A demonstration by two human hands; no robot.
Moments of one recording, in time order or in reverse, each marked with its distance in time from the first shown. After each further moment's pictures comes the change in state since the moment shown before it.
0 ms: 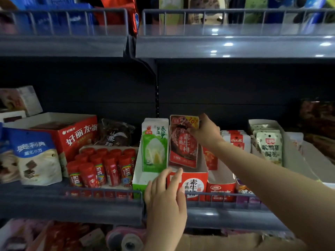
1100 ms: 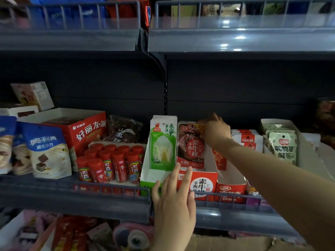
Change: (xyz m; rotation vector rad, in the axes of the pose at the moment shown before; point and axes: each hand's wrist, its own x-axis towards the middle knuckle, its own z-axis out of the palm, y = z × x) left_hand -0.003 -0.009 0.005 0.212 -0.029 0.095; right_hand 0.034 0.026 0.017 -0.760 0.014 -0.156
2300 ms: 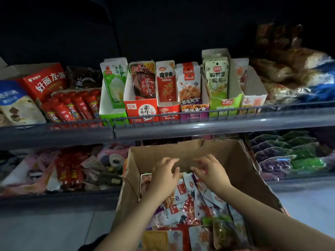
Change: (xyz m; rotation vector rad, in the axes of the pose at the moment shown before) left_hand -0.130 0.096 0.030 -0.316 -0.549 -0.107; right_hand -0.344 0.123 0.049 0.606 -0.286 0.170
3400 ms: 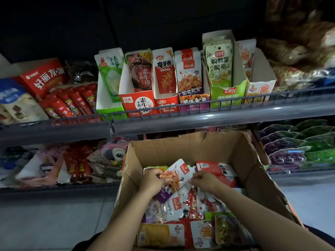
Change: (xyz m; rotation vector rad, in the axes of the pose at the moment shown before) left_hand 0.001 -0.059 0.029 -0.218 -0.098 -0.540; right_hand 0.006 0.042 0.055 0.305 -0.555 0.434
